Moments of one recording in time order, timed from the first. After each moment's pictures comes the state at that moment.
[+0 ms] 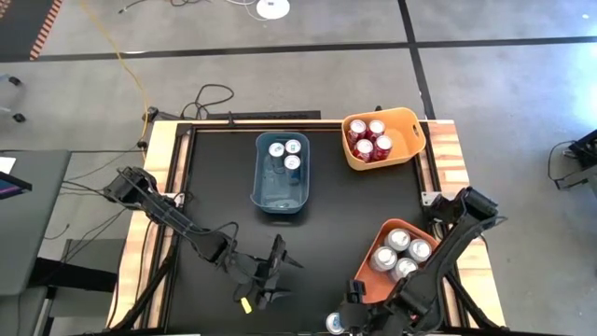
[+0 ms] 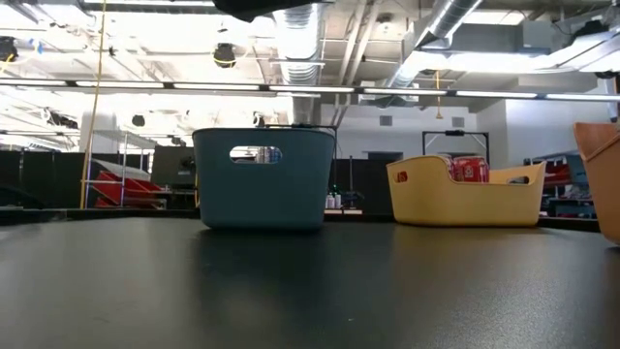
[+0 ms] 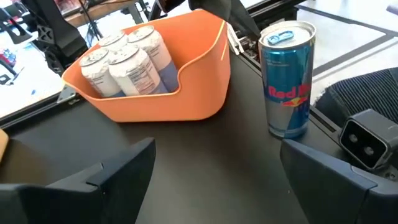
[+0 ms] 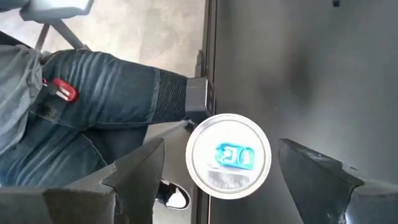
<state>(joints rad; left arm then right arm) -0.58 1.69 0.95 0.41 -0.37 0.20 0.87 1.87 1.56 -0.57 0.38 0.75</state>
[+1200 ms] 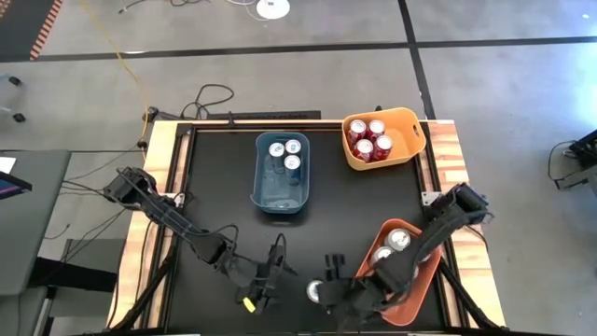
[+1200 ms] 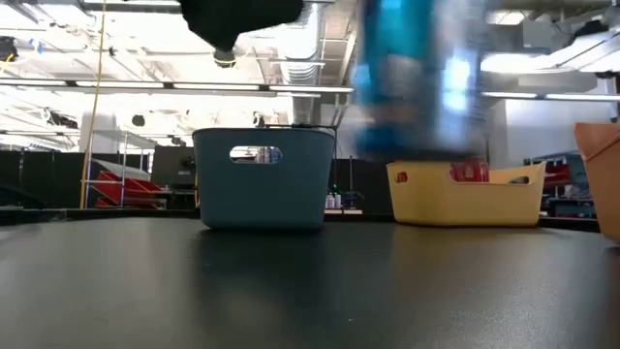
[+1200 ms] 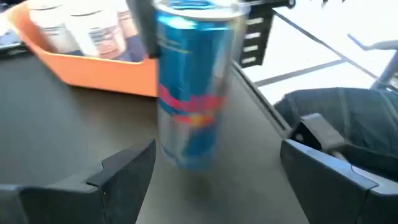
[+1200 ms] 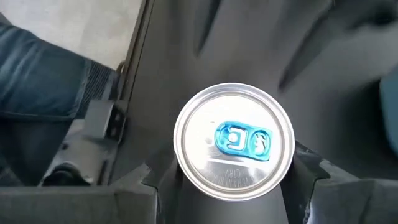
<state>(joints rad) -0.59 1.69 0.95 0.34 -0.28 -0.07 0.69 1.90 1.66 -0.70 0.42 0.39</state>
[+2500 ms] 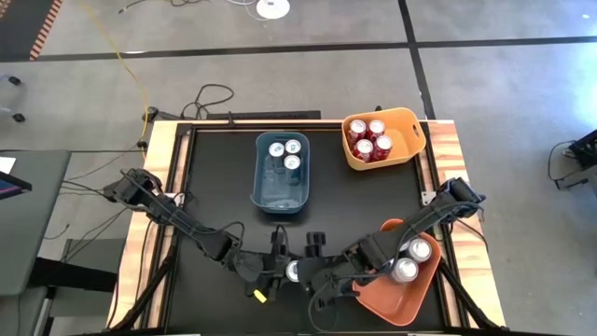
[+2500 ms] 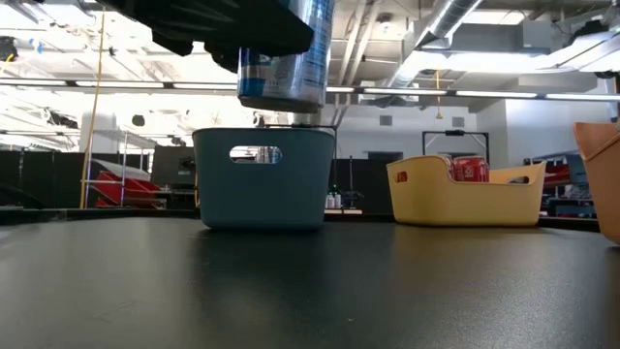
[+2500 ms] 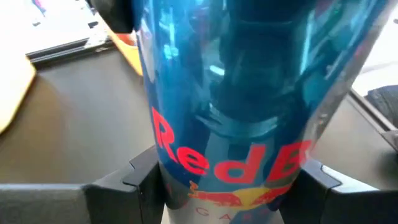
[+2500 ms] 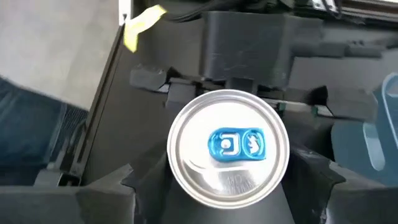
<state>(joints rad) -0.55 1.72 0.94 0.39 -0.50 0.01 0.54 1.90 1.73 -0.63 0.41 0.31</state>
